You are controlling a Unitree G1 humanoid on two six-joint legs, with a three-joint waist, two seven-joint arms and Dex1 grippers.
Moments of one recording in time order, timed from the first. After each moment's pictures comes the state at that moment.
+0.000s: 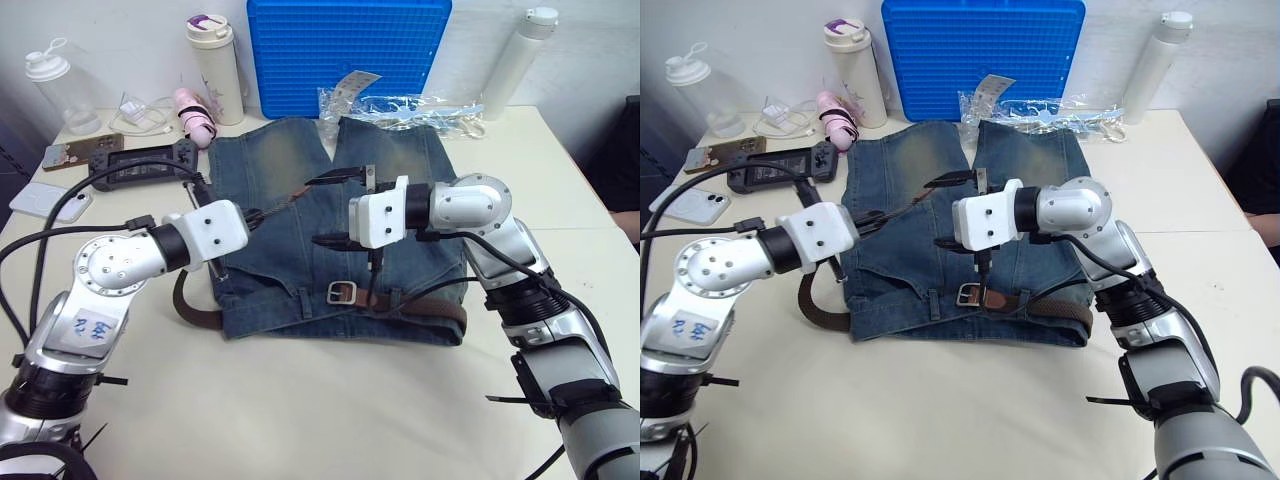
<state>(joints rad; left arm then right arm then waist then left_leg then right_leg) -0.45 0.83 -0.07 -0.34 -0.03 0.21 -0.66 -0.92 -0.51 0.31 0.15 -0.07 -0.30 1.04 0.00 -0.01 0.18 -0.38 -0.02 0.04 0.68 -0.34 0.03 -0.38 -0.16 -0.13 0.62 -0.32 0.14</state>
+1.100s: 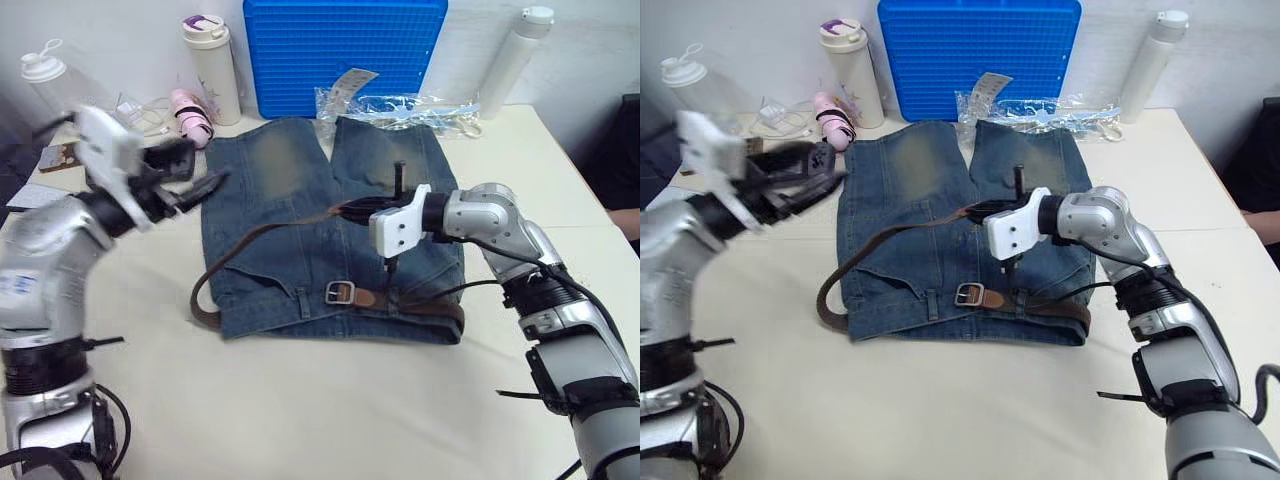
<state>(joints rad) -0.60 0.72 0.53 -0.18 -0.72 0.89 -0.58 -0.96 -0.62 0.31 0.55 -0.31 -0.73 0.81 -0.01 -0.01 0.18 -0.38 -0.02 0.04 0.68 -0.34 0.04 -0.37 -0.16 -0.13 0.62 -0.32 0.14</state>
